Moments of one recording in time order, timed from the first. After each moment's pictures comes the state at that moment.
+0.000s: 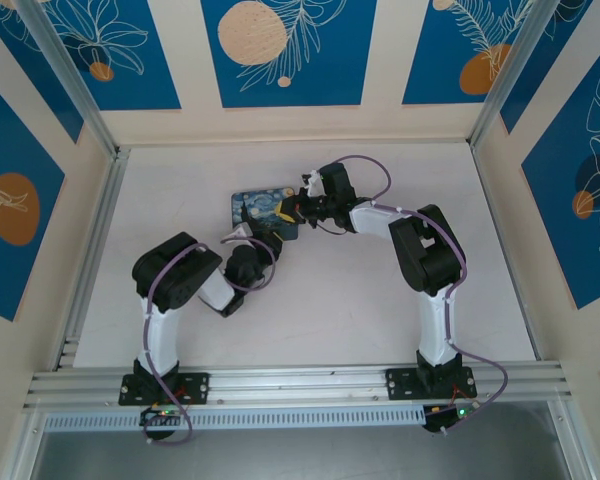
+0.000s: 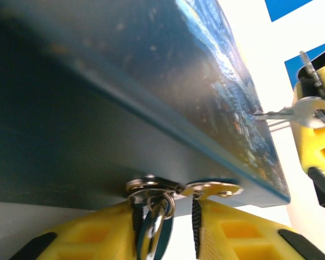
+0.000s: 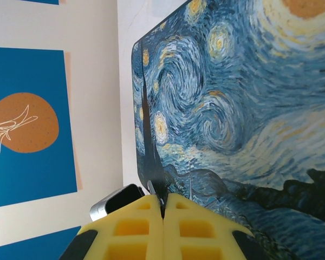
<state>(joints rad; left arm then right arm) -0.65 2.03 0.56 1.20 -0.22 -1.09 0.48 2.07 1.32 0.16 -0.76 1.01</state>
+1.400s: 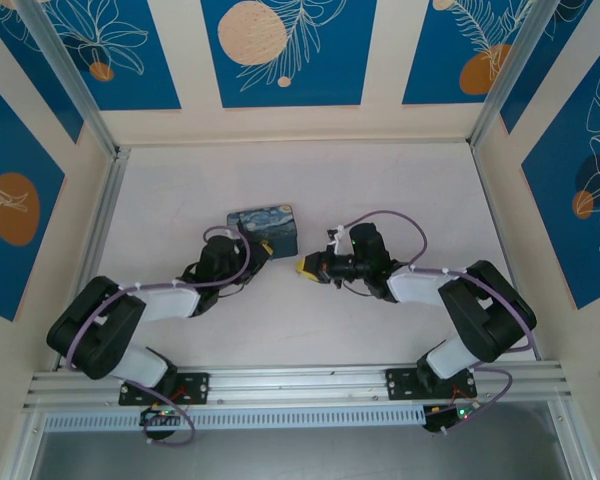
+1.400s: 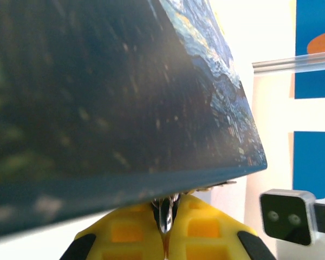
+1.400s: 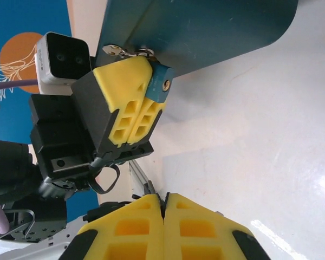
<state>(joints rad) -0.56 1.43 0.45 0.52 0.16 -1.25 0.58 1.51 0.54 0.48 -0.71 1.20</state>
